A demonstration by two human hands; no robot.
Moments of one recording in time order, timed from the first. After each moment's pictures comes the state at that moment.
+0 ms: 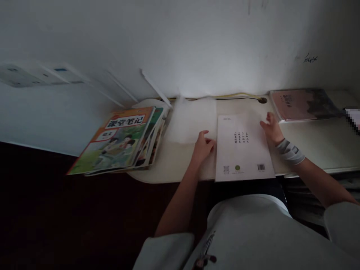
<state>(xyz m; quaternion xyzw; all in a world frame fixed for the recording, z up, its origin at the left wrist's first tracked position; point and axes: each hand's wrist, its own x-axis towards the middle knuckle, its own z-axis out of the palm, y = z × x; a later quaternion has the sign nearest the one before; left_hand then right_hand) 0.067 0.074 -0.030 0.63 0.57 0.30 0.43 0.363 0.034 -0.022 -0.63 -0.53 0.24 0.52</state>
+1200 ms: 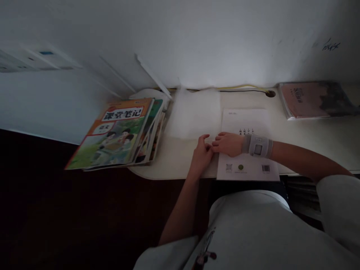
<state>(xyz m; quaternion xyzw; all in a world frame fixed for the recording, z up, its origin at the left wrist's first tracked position) 0.043 0.038 -0.026 0.67 0.58 0.26 0.39 0.213 0.063 0.010 -0.21 -0.98 0.01 -0.06</state>
